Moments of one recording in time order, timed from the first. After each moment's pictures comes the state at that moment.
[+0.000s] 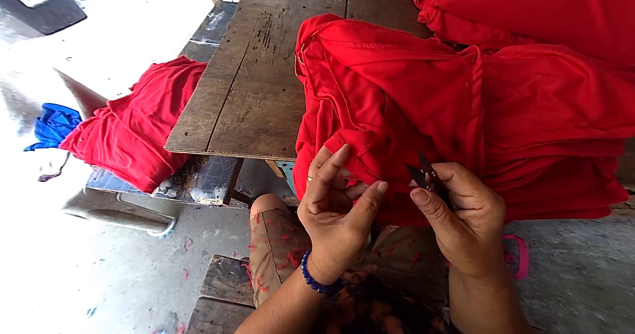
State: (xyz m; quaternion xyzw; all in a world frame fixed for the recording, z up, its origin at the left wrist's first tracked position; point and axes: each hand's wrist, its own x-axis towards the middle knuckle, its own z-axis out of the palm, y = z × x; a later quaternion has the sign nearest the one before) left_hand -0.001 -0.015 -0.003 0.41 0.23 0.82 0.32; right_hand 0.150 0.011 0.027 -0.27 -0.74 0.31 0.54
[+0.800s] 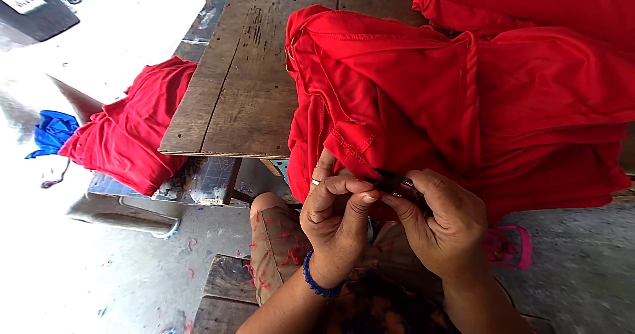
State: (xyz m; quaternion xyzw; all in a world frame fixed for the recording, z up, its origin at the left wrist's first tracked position) left_hand 0.005 -0.020 -0.005 0.46 0.25 0.80 0.28; right_hand 0.142 0.000 0.020 -0.34 -0.80 0.06 0.50
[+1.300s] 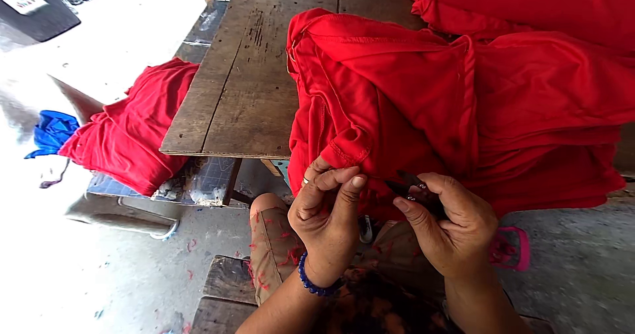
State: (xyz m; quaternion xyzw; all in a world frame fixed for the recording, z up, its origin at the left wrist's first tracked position) left_hand 0.002 -0.020 0.002 0.42 0.28 0.82 0.26; right_hand 0.151 -0.001 0.016 -0.30 -0.77 0.18 0.54
